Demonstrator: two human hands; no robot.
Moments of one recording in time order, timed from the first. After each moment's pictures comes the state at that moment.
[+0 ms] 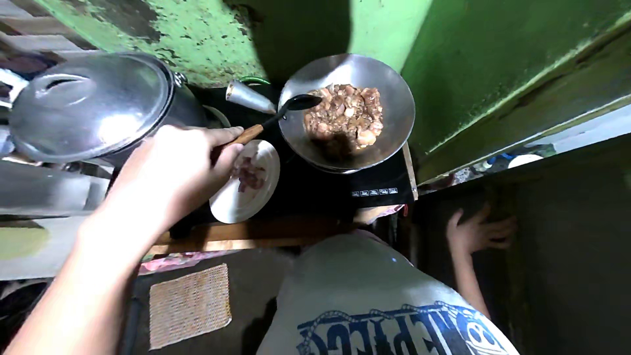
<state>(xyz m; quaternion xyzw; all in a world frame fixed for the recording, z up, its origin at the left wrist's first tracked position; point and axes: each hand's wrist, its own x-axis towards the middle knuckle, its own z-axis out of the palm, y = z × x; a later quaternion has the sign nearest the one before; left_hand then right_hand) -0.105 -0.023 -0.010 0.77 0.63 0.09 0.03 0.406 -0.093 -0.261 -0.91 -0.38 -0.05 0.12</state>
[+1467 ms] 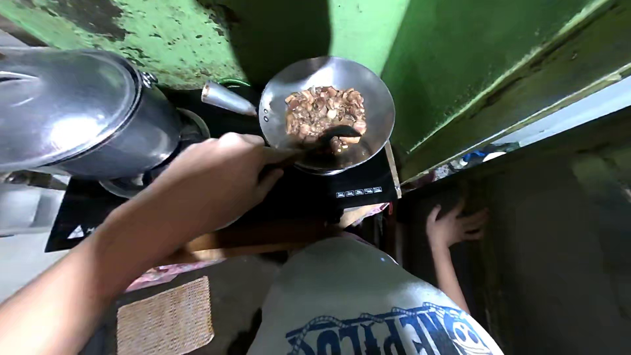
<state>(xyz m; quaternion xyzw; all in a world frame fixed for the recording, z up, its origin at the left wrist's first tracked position) -0.031 -0.022 0.014 0.85 0.53 0.02 0.08 0.396 -0.094 -0.259 -0.91 -0.39 -0.07 0.13</state>
